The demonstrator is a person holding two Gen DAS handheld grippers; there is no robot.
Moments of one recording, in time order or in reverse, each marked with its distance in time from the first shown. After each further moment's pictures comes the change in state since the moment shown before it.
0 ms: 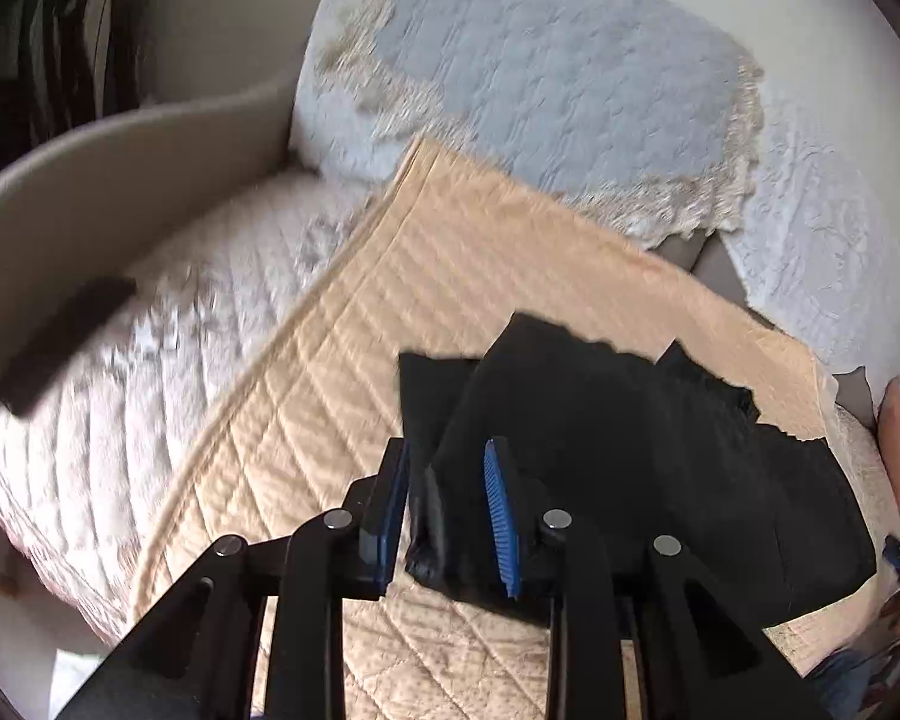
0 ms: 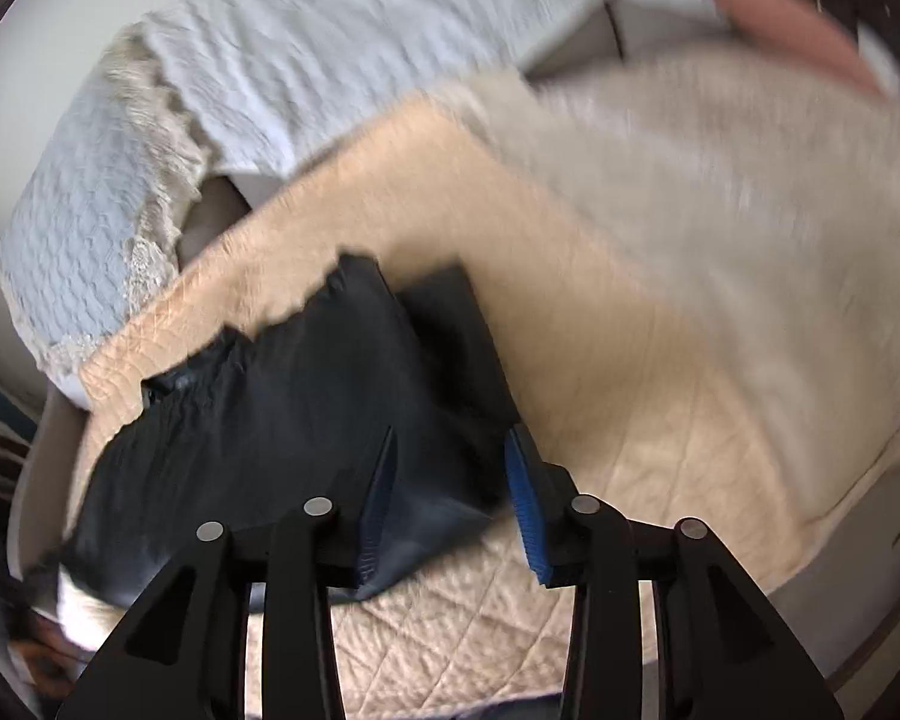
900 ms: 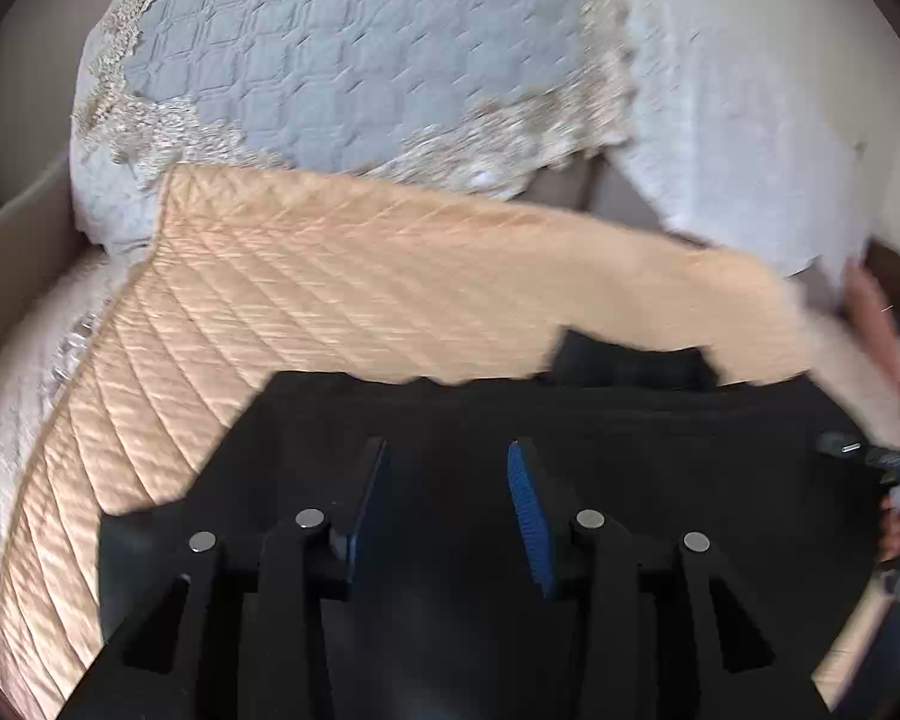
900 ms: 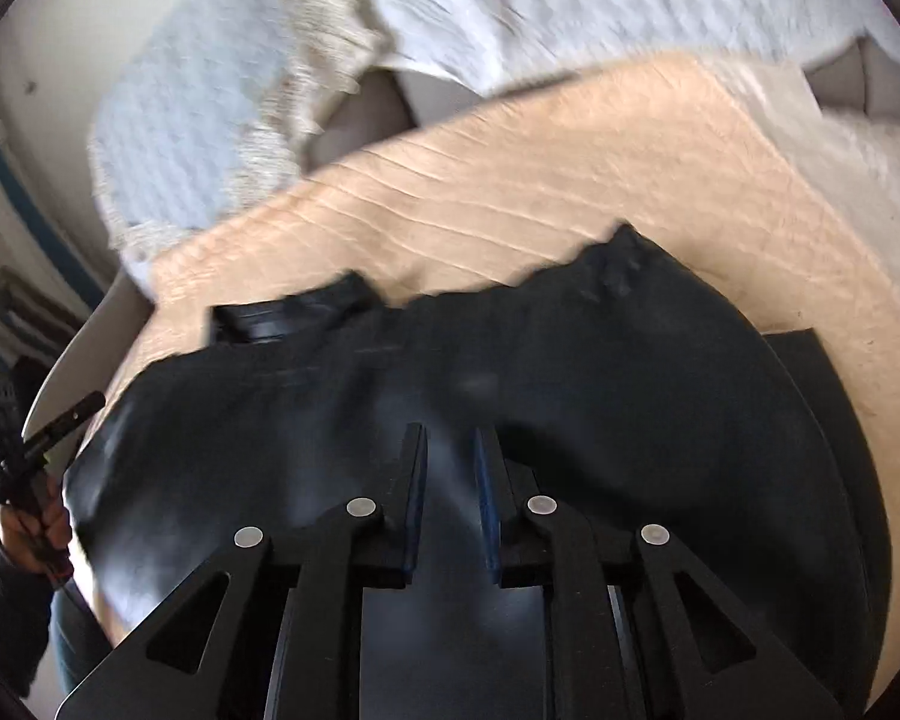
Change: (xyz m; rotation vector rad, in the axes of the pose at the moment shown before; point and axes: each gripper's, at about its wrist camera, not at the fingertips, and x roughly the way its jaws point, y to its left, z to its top) left arm 0.140 -0.114 0.023 0.296 0.051 -0.085; right arm 0.174 0.058 0.031 -0.201 0.172 0.245
